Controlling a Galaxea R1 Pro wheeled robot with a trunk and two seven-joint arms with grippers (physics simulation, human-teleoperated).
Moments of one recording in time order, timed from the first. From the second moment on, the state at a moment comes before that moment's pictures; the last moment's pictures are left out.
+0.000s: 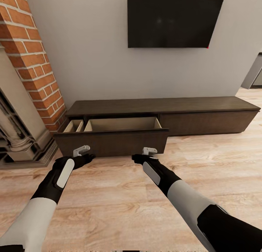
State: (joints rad) left arm -0.75 0.08 0.03 -0.98 0.52 0.71 0.19; right arm -0.96 0.16 0.58 -0.53 -0.73 0.26 -0.33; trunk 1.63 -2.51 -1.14
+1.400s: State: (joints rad) left arm -0.74 0.09 -0.01 -0.97 0.50 0.45 0.19; right arm -0.96 0.14 0.58 -0.51 -0.61 -0.04 -0.24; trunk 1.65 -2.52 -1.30
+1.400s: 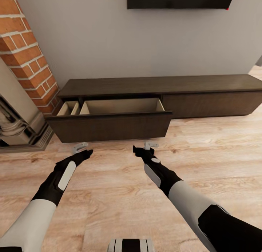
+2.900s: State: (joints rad) left arm -0.73 0.08 -0.09 -0.97 0.25 0.29 0.21; right arm -0.95 0.15 0.58 -0.44 -0.54 -0.09 -0.23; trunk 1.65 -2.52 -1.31
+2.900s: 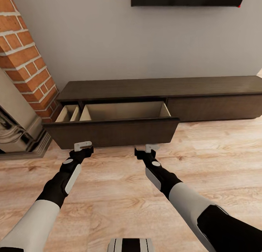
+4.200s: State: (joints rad) left arm -0.73 0.08 -0.09 -0.97 0.25 0.29 0.20; right arm -0.95 0.15 0.58 -0.40 -0.54 -0.08 -0.23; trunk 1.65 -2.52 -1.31
